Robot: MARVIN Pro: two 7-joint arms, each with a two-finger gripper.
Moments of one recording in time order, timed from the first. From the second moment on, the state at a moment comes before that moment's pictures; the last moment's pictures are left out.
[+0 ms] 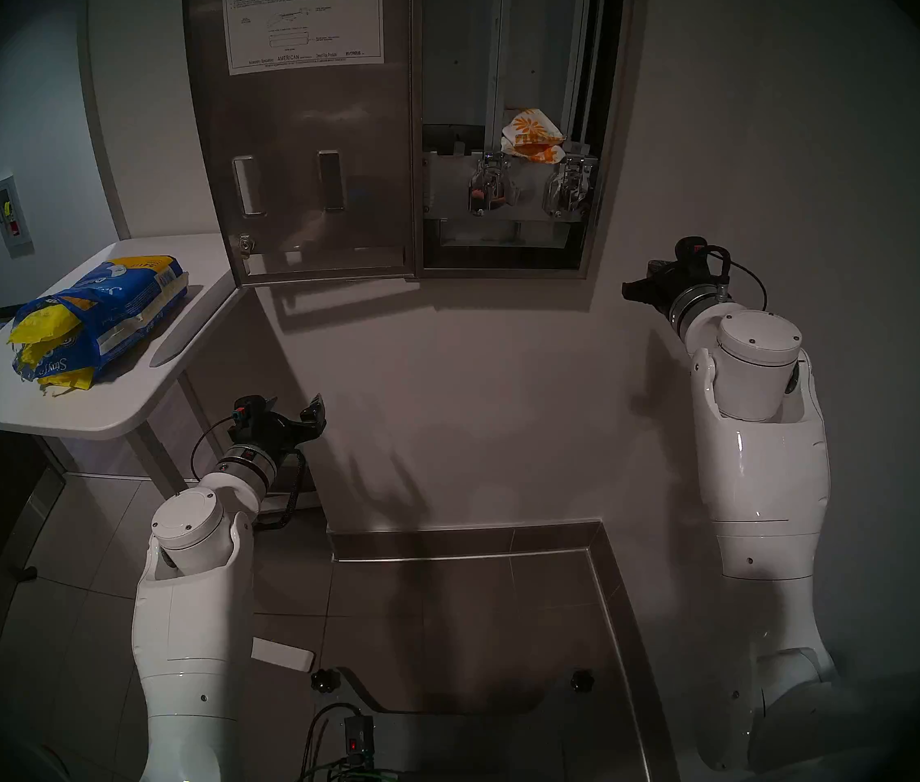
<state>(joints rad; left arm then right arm) 1.64 -1.55 -1.86 -1.67 -0.13 0.20 -0.31 -1.25 -1.42 1.67 -1.83 -0.08 0.62 0.11</state>
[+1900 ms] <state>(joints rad) 1.54 -1.48 -1.88 -1.93 -0.25 0.20 -0.48 -1.25 -1.41 1.66 -1.83 -0.09 0.62 0.10</state>
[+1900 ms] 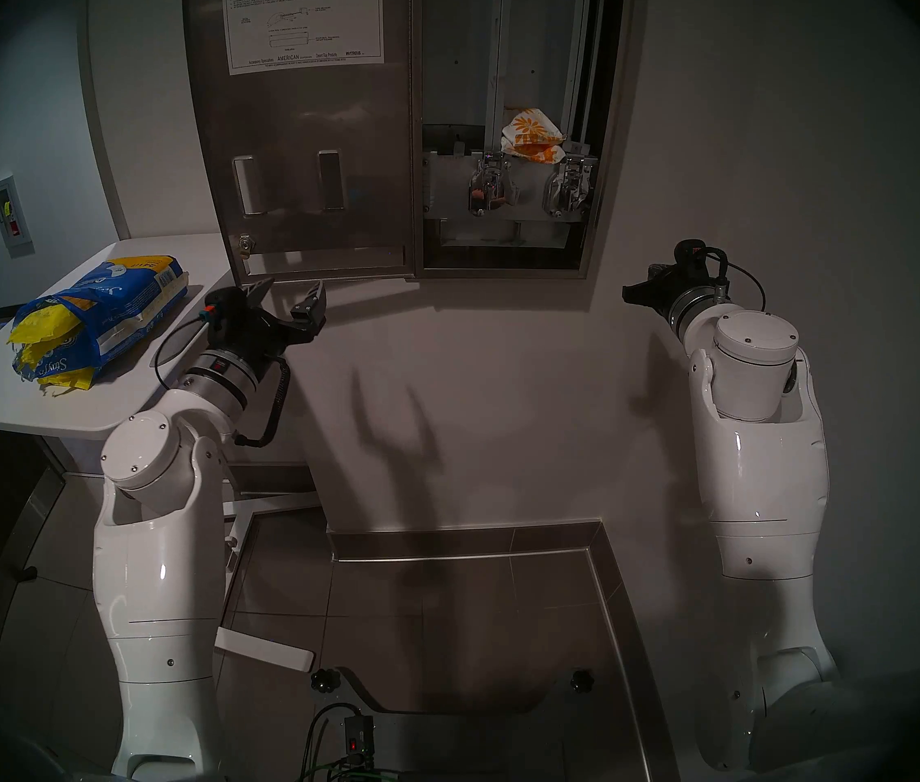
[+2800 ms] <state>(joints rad) 1.51 -1.32 -2.03 -2.02 -0.28 0.18 -0.65 -1.25 -1.41 1.66 -1.83 -0.09 0.62 0.10</state>
